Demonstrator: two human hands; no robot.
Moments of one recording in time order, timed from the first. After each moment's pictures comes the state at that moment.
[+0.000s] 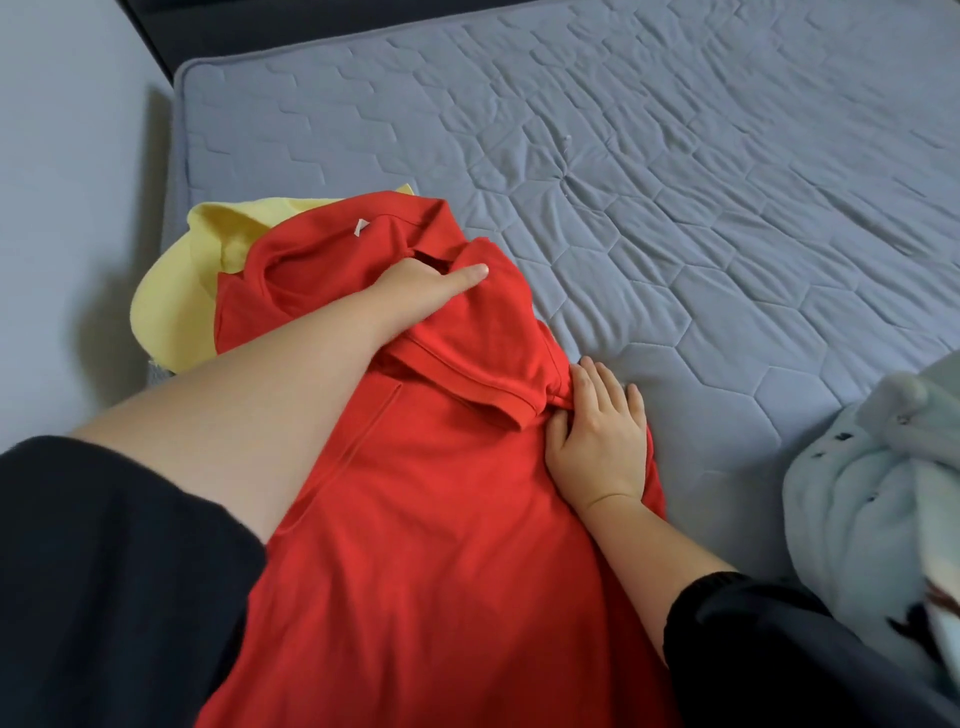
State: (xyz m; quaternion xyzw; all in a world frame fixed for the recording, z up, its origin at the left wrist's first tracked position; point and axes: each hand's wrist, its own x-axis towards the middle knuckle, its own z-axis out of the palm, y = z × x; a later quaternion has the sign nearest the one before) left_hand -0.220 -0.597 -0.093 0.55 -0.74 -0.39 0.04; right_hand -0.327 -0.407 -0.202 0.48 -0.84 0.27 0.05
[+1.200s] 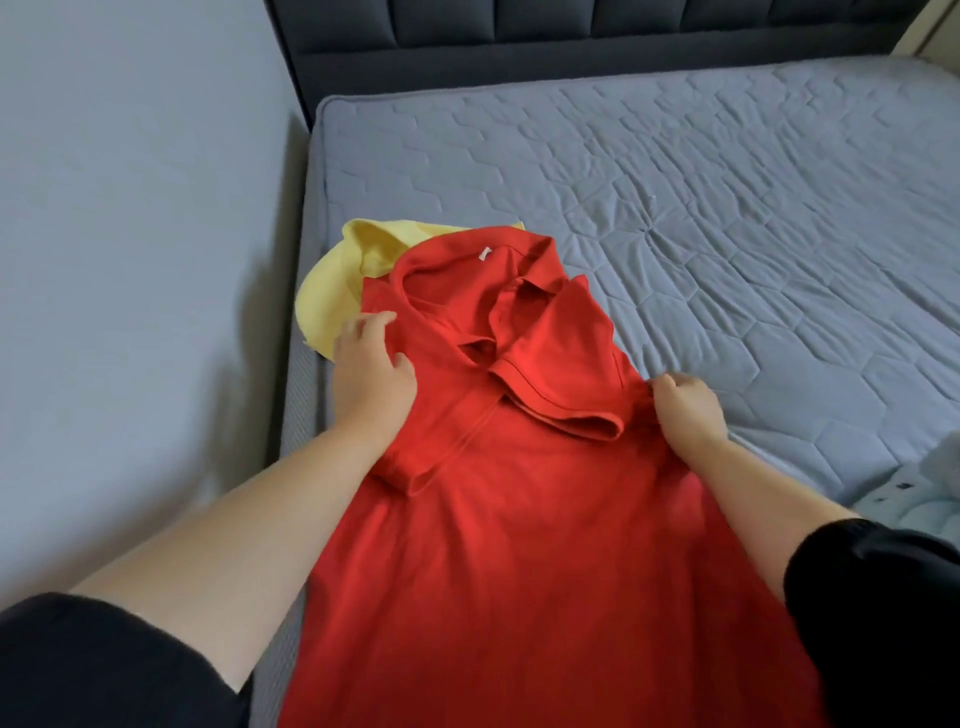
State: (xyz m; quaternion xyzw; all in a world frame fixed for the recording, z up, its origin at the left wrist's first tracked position) left_hand -0.065 -0.548 -0.108 0.59 -0.71 -0.20 0.33; right_hand -0.353 -0.443 -0.148 0.33 -0.85 0.34 -0.24
